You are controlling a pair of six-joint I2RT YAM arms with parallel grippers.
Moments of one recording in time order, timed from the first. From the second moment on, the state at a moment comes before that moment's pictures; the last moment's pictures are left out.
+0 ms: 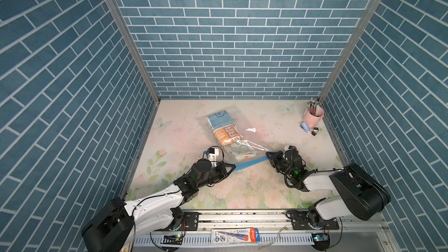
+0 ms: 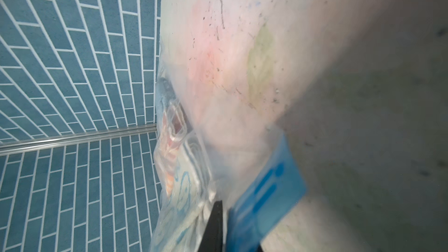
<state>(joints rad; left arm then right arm) -0.80 0.96 0.25 0.34 0.22 -1.25 0.51 1.45 0.23 0.72 -0.08 1.38</state>
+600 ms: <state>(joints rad) -0.73 0.81 0.23 0.16 0.29 -1.22 0.50 1.48 0.23 0.71 -0.10 1.36</state>
